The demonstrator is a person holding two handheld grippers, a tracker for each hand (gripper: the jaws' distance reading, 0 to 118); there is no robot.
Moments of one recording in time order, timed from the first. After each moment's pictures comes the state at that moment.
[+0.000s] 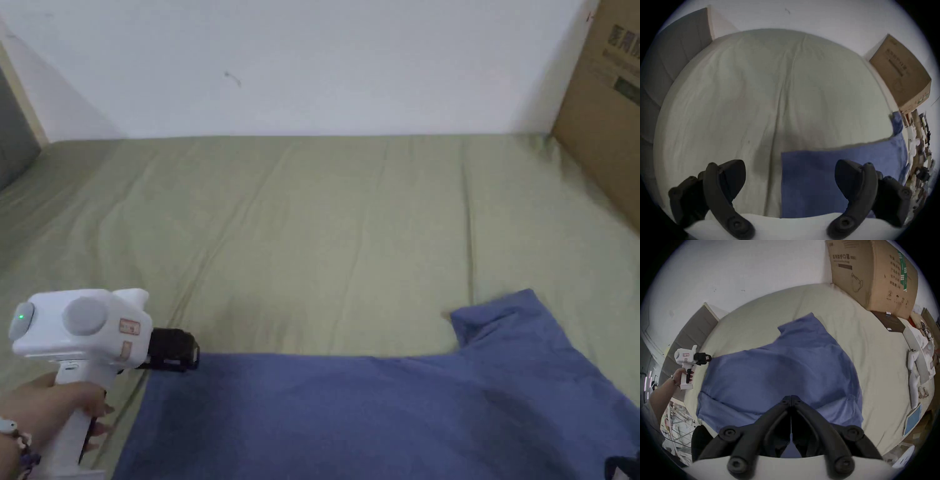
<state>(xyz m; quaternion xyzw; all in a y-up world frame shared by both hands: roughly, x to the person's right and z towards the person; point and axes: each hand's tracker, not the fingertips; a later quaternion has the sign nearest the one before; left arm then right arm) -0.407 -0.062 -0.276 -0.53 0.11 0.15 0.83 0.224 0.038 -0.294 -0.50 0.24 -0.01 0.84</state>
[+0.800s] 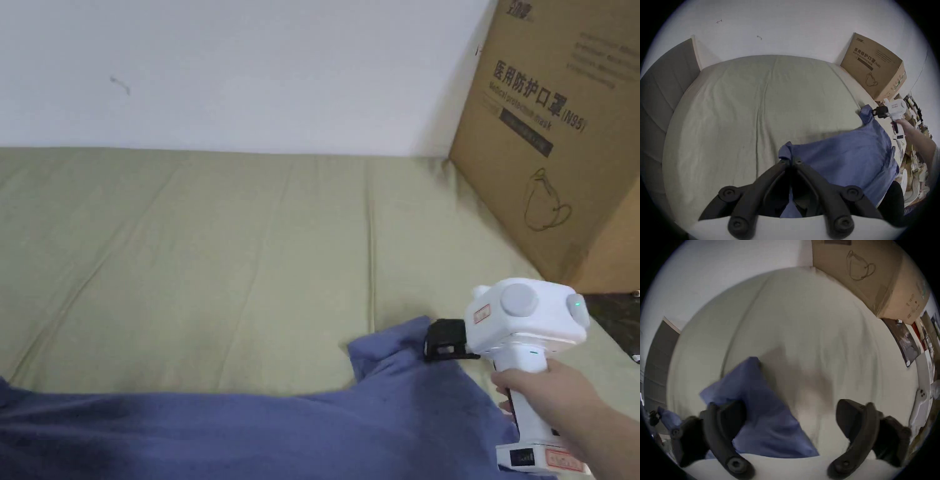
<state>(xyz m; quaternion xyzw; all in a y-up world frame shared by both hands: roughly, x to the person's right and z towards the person) -0.346 0.049 -0.211 -0.45 0.04 0.11 0.89 0.179 -0.062 -0.584 -0.57 0.12 0.04 0.81</state>
